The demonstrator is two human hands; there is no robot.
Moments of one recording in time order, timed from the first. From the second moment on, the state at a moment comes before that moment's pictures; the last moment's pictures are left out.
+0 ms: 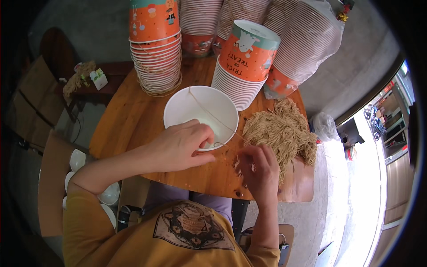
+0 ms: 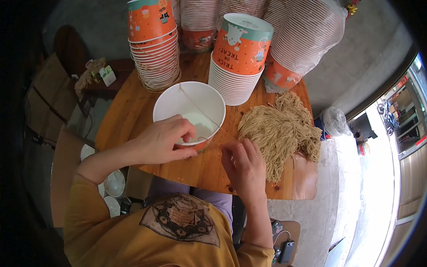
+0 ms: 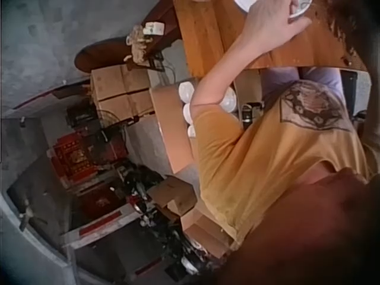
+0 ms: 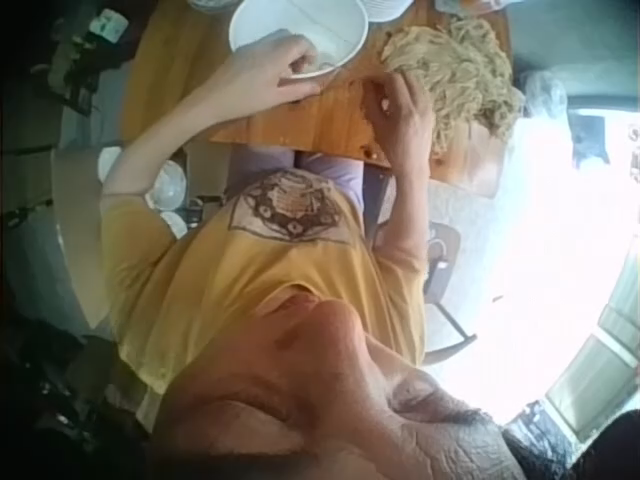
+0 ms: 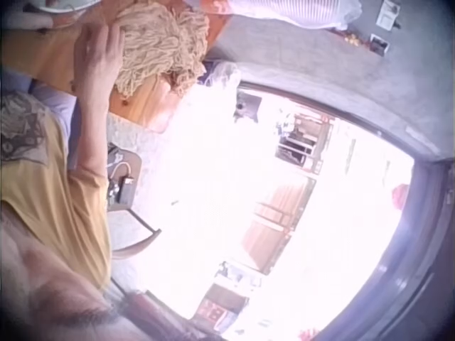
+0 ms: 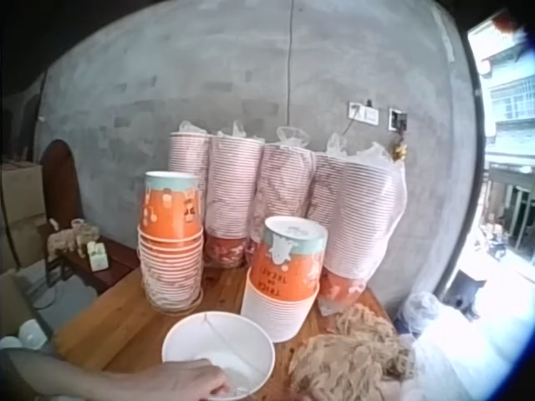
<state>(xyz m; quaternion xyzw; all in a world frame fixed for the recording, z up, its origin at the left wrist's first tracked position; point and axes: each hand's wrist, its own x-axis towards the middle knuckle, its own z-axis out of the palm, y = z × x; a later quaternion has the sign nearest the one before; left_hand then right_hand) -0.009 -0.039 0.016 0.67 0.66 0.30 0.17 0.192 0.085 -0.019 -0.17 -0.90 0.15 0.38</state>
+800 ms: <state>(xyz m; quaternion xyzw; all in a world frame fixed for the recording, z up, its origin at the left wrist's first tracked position) 0.001 -0.032 -0.017 0.62 0.66 0.42 0.02 0.135 0.092 -0.013 -0.13 -0.88 0.20 0.40</state>
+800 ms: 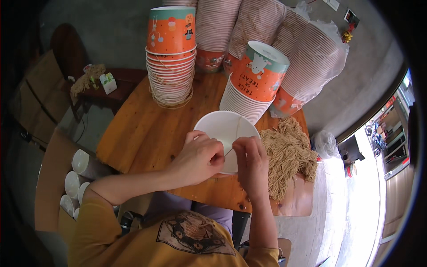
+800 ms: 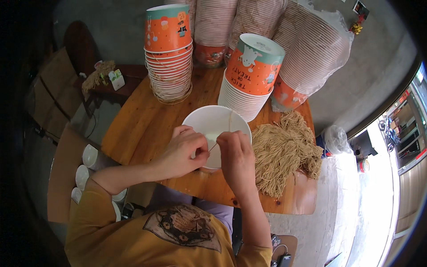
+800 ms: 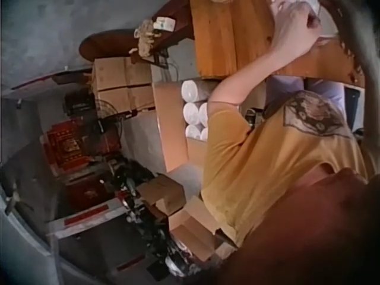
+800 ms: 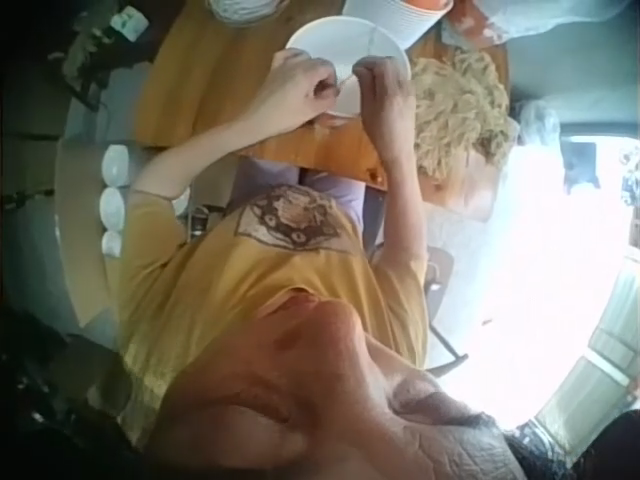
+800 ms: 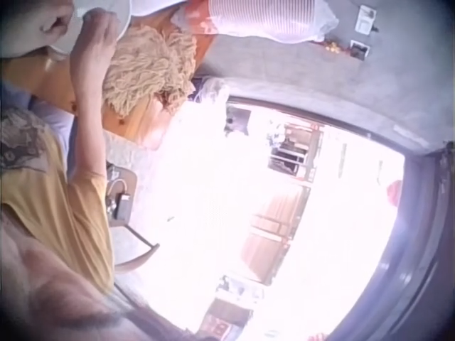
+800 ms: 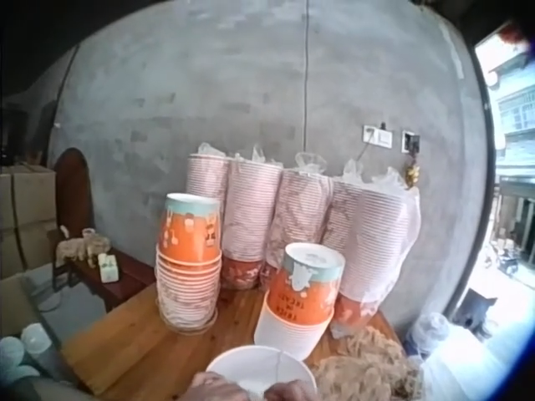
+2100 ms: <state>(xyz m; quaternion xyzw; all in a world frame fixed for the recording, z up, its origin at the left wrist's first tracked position) -0.144 -0.164 0.003 0.34 0.60 0.72 -0.06 -0.184 0.156 0.088 -0.04 -0.47 0.82 0.31</state>
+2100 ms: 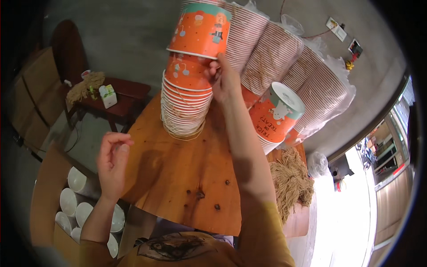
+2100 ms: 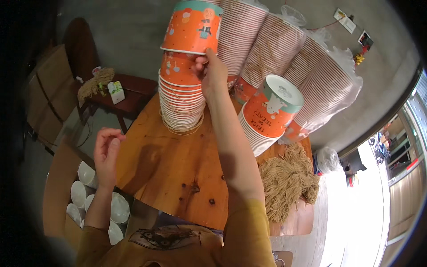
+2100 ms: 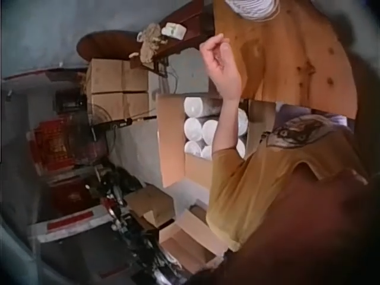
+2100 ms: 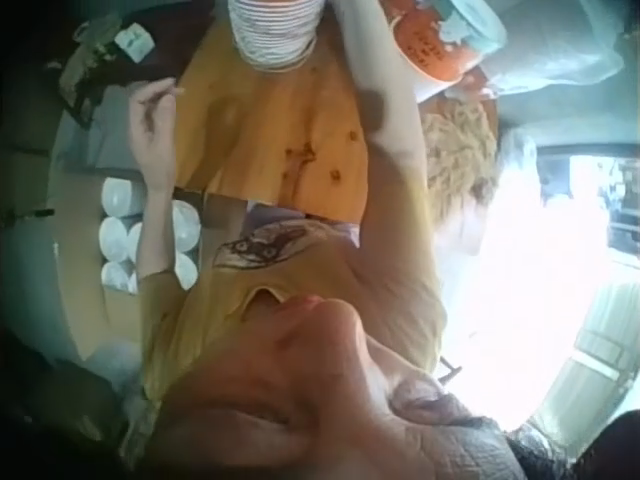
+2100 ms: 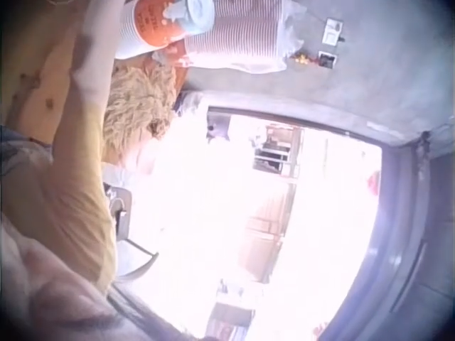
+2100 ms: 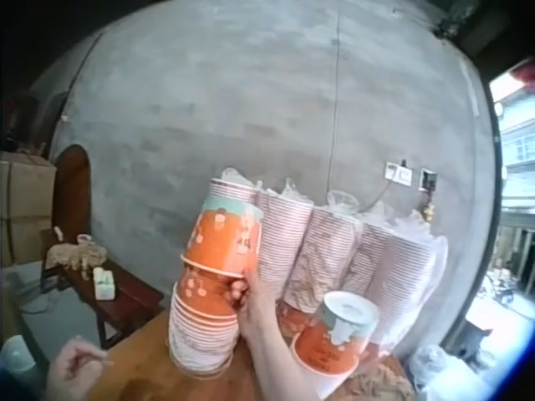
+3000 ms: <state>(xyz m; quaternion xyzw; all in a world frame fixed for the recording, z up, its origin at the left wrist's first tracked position) -0.072 0.054 -0.071 0.58 0.59 0.53 0.19 0.037 0.245 0.127 -0.19 -0.92 0.04 0.34</state>
